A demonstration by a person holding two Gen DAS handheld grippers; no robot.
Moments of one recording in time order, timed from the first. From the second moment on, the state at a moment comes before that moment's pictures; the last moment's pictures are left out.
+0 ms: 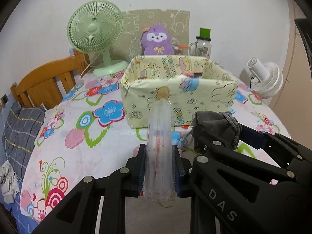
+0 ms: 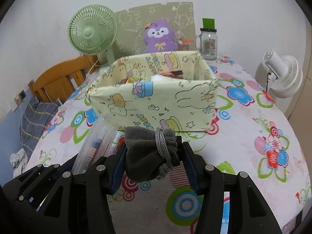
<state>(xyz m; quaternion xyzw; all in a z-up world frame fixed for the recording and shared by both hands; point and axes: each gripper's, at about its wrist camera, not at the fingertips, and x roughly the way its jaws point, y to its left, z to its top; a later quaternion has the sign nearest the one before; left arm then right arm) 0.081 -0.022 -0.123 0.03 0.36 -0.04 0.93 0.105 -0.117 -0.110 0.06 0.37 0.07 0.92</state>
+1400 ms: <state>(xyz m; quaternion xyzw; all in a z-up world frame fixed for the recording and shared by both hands) 0.064 -0.057 -0.012 0.03 0.25 -0.06 0.97 0.079 -0.159 0.017 0.04 0.27 0.05 0.96</state>
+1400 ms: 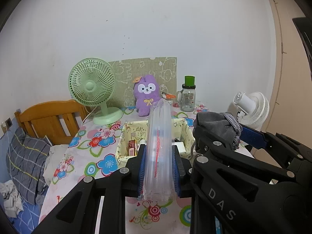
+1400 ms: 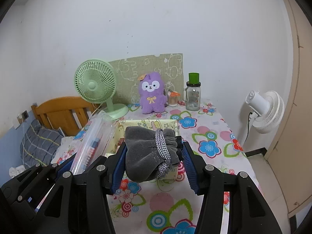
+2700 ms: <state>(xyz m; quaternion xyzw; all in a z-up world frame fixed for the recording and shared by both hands) 0.194 -0.056 -0.038 0.03 0.29 -0.05 0.96 0.214 -0.158 -0.015 0.05 0.31 0.04 0.95</state>
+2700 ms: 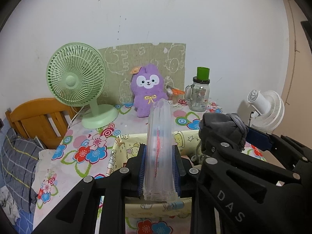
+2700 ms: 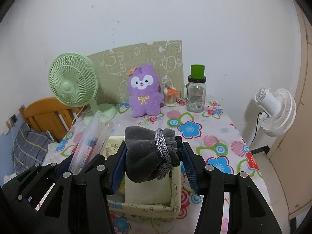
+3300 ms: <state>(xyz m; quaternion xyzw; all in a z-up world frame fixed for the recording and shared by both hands) 0.226 -0.050 -0.069 0.03 0.32 -0.05 0.94 0.250 -0.150 -0.046 0.05 0.34 0.04 0.94</state>
